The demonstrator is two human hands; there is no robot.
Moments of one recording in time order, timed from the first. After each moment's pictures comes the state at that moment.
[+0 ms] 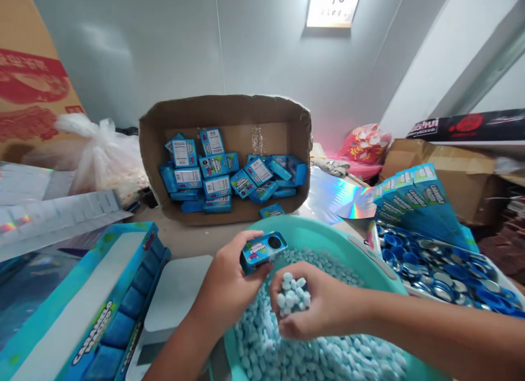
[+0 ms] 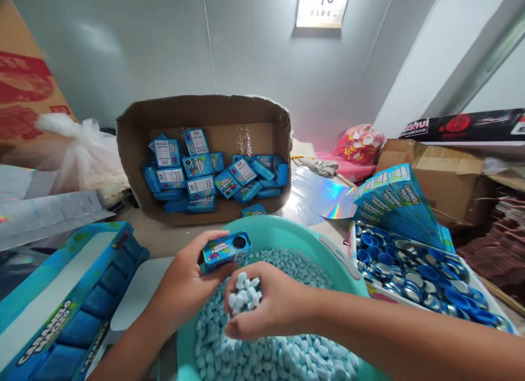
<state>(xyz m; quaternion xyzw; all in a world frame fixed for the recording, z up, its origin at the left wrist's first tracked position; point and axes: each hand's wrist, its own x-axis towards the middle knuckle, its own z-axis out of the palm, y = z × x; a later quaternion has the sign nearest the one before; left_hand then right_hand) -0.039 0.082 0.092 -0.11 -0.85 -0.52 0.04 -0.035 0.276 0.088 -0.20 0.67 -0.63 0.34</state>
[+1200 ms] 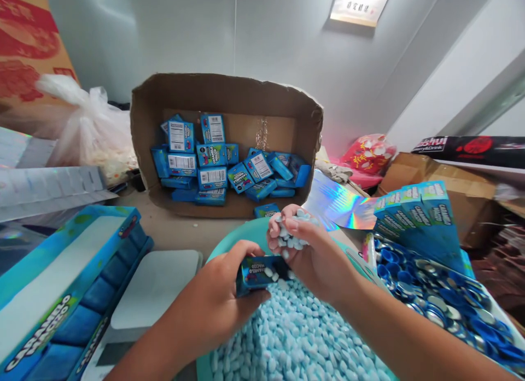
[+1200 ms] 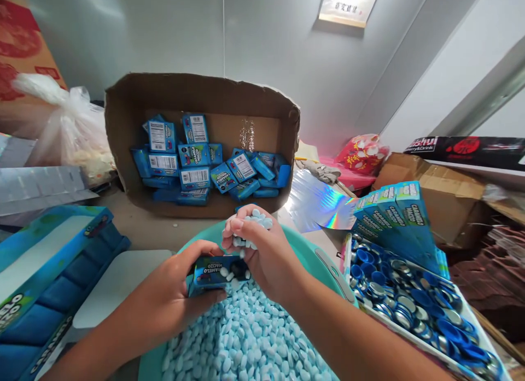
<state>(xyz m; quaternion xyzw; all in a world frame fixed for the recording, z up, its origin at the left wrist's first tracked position) -0.031 0.080 0.100 -0.18 -0.86 -0.47 -0.08 -0.073 0.262 0.129 -0.09 0.47 -0.87 0.14</state>
